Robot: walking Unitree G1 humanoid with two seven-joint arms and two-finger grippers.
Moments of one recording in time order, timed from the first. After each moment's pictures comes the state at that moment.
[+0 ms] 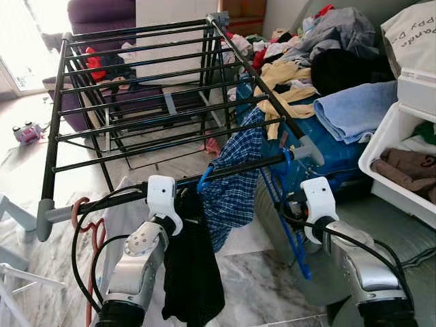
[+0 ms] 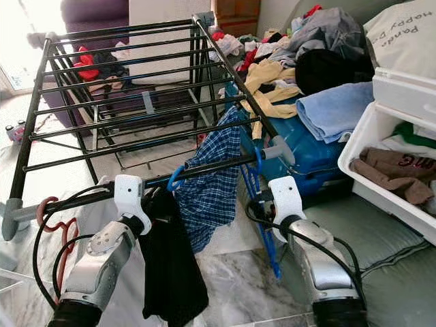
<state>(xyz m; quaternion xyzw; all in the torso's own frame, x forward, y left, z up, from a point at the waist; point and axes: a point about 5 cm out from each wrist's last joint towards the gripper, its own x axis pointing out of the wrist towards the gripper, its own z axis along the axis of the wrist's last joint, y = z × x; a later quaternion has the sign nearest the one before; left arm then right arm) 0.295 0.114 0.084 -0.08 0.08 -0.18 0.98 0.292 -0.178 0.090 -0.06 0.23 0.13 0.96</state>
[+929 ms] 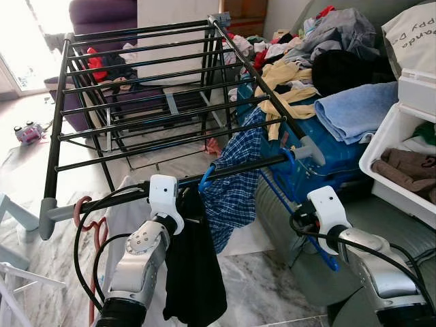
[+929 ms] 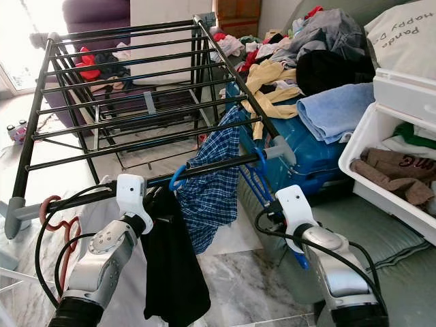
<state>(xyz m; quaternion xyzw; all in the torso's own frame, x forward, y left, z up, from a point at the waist) 0.297 0.112 0.084 -0.07 0.08 -0.18 0.98 0.279 -0.200 0.082 -0.11 0.28 0.15 0.94</state>
